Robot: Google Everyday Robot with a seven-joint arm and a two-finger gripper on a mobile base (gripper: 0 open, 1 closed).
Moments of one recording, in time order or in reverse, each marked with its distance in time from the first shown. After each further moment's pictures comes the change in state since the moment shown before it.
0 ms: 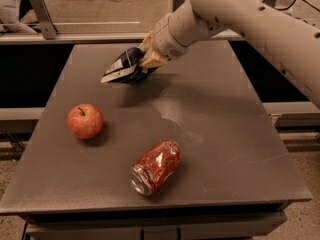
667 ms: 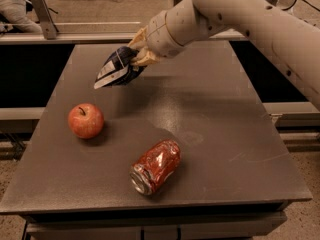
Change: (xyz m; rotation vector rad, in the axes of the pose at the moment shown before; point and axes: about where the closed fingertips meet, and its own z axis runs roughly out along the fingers) arm -0.034 0.006 -0.007 0.006 -0.117 -0.183
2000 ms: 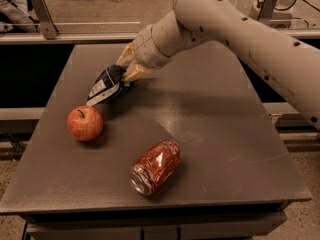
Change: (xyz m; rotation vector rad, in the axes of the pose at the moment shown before) arm -0.009 0.019 0.040 -0.064 -0.036 -0.011
